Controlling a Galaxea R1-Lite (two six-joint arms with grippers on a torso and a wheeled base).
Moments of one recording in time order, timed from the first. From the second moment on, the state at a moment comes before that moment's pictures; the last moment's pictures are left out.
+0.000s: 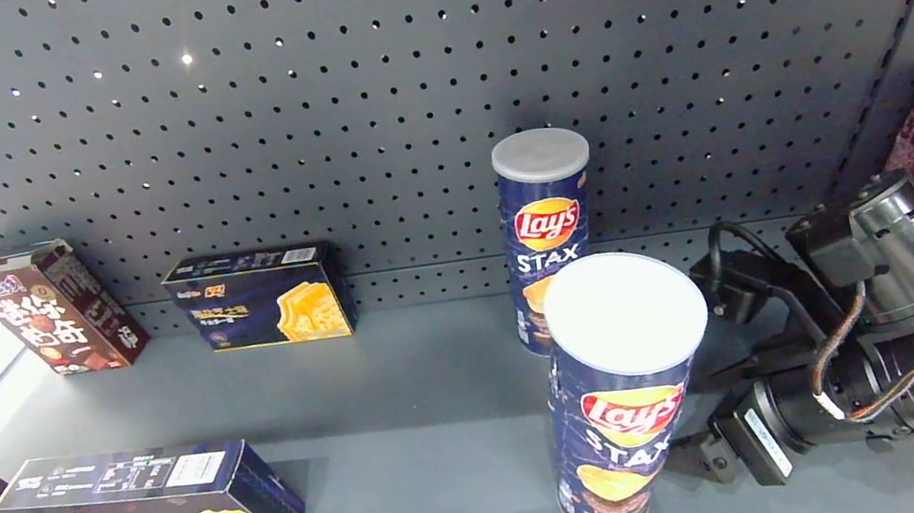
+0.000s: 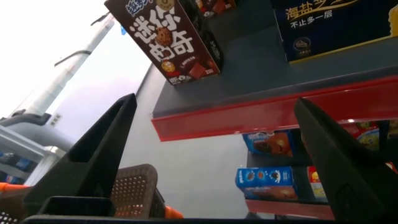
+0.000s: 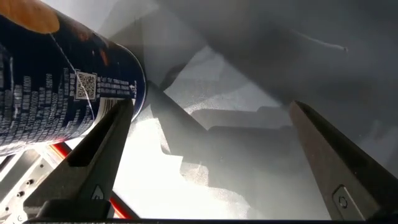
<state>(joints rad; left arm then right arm) -0.57 0.00 -0.14 0.08 0.78 0.50 0.68 1.54 -0.86 0.03 0.02 0.05</state>
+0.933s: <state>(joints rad) -0.57 0.00 -0.14 0.08 0.78 0.50 0.69 1.52 -0.86 0.03 0.02 0.05</state>
